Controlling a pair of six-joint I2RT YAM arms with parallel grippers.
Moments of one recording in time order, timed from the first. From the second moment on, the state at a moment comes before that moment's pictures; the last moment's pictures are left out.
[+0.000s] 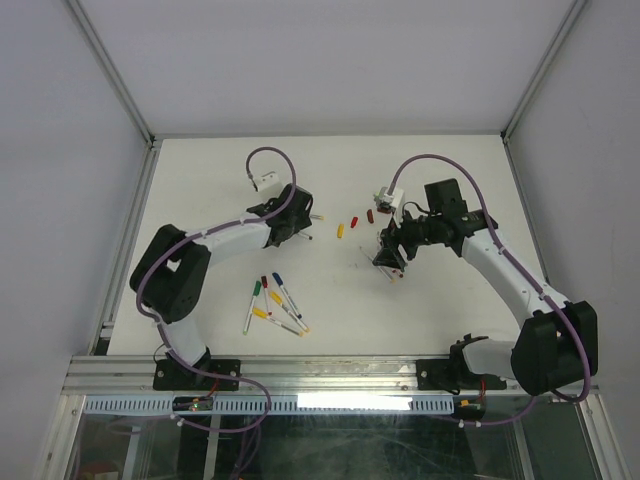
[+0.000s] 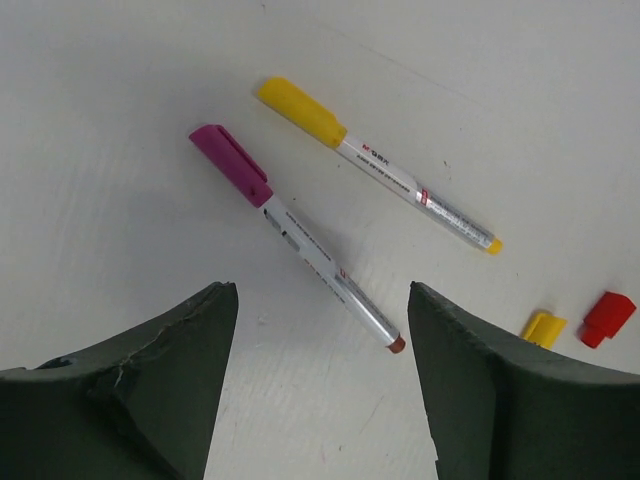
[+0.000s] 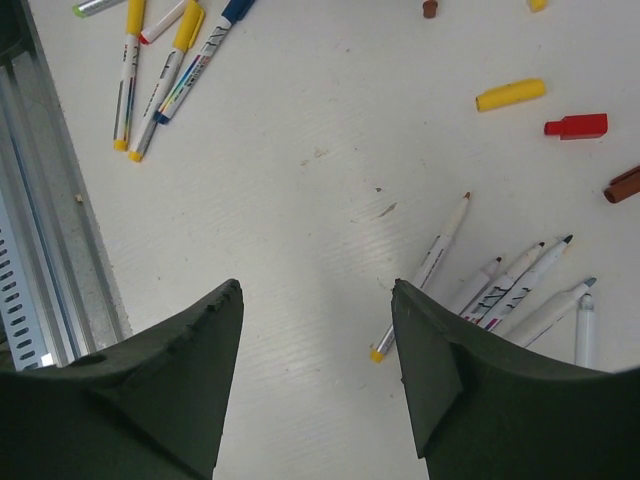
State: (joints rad) left arm -0.63 1.74 1.08 -0.23 -0.51 -0.92; right arm 0.31 1.27 0.97 -0.66 -0.79 -0.54
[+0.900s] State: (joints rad) left arm -0.63 2.00 1.34 -0.47 -0.58 -0.92; right arm 0.31 1.27 0.95 -0.65 -0.77 -0.54
